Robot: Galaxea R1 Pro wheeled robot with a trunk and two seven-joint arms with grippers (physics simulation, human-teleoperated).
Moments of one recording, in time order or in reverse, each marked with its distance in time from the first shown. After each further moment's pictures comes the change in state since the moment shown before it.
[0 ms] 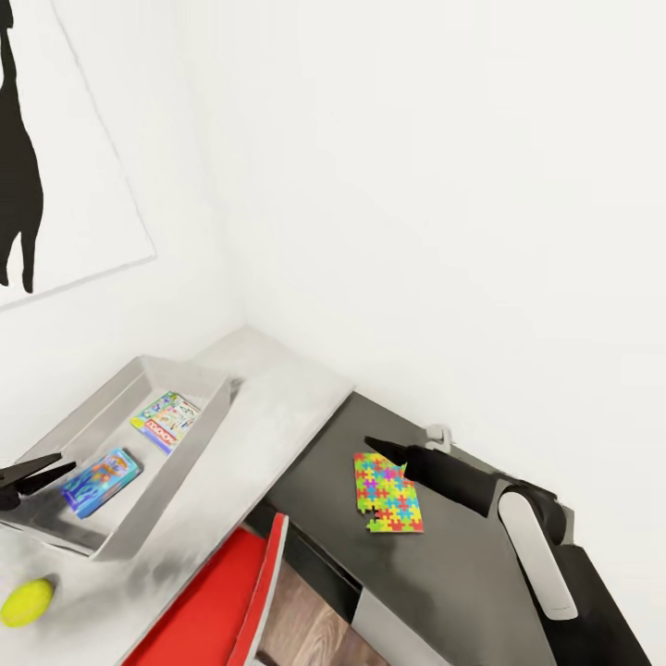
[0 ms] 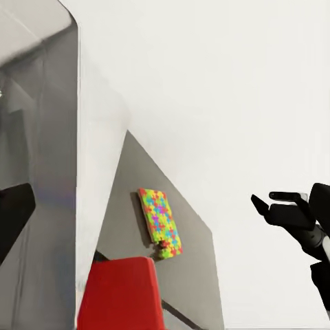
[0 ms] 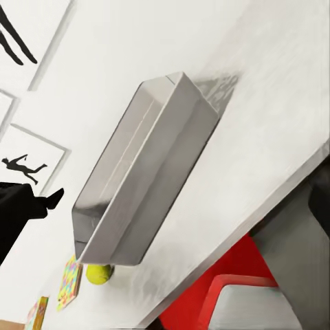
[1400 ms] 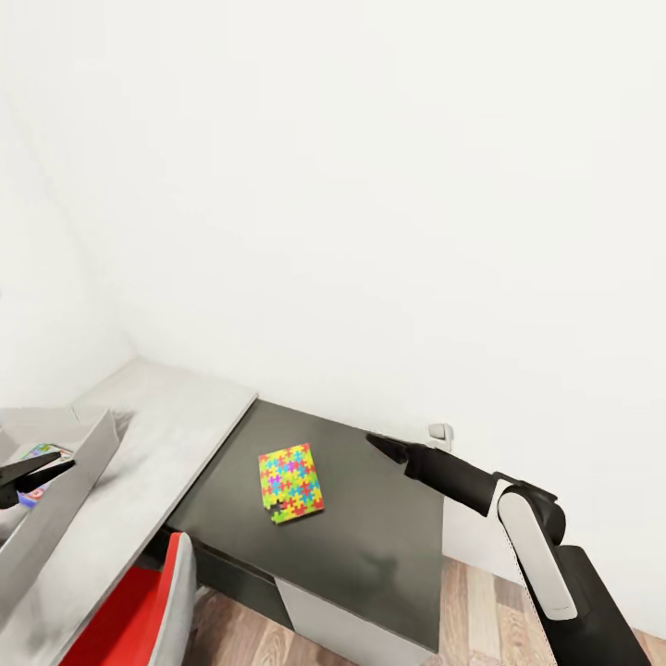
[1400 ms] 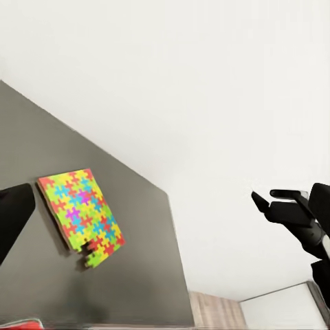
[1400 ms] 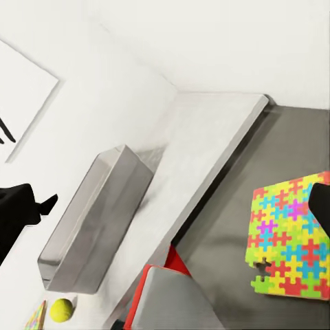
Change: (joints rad) left arm 0.000 0.004 0.002 -0.012 0.000 -0.001 0.000; right arm 0.000 -0.003 0.002 0.010 0.001 -0.041 0.002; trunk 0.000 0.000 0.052
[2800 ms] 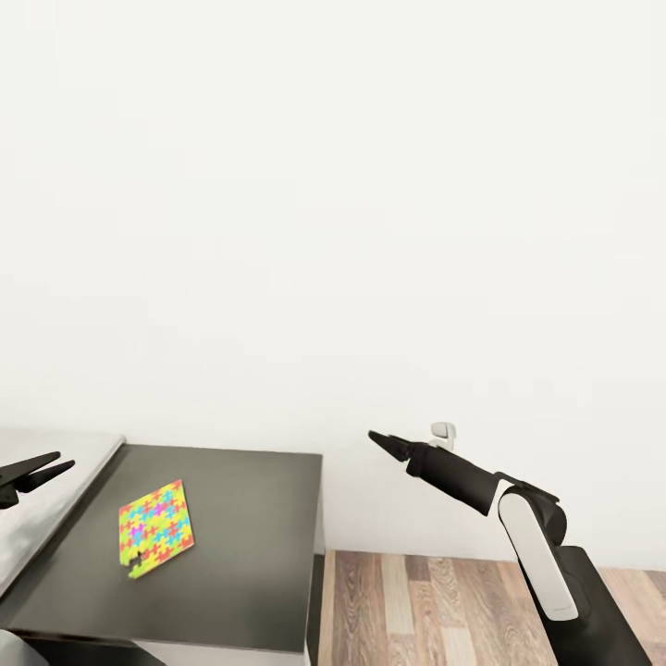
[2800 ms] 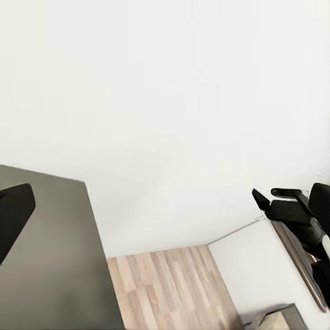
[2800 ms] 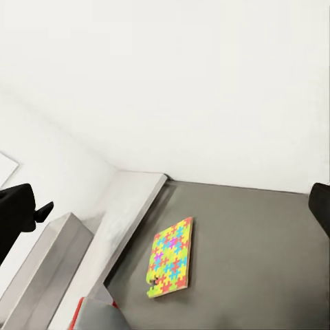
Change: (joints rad) left arm 0.000 0.001 0.000 -0.001 0.000 0.000 0.000; right arm 0.002 -0.004 0.000 0.003 0.001 -0.038 0.002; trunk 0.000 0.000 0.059
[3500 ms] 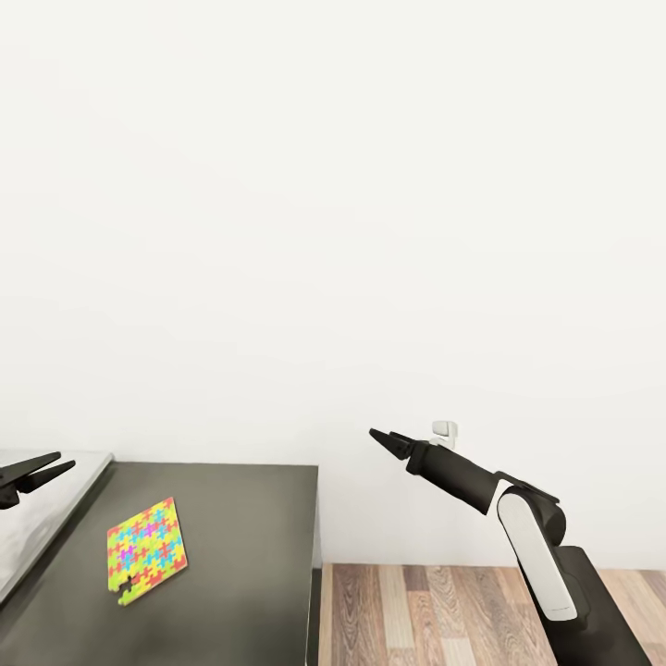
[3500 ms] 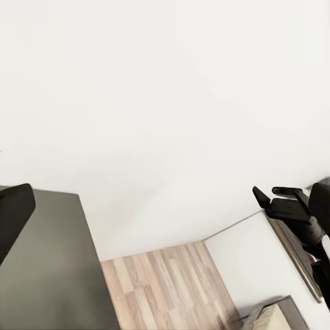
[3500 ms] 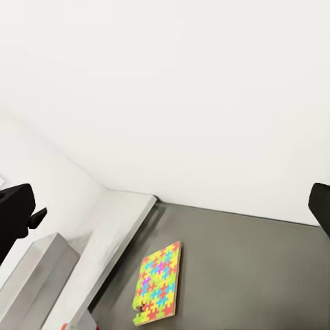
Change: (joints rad) left arm 0.001 -0.003 0.000 0.000 -0.001 0.000 0.000; right arm 0.000 0.001 0.003 0.000 0.013 -0.036 -0.002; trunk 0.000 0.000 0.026
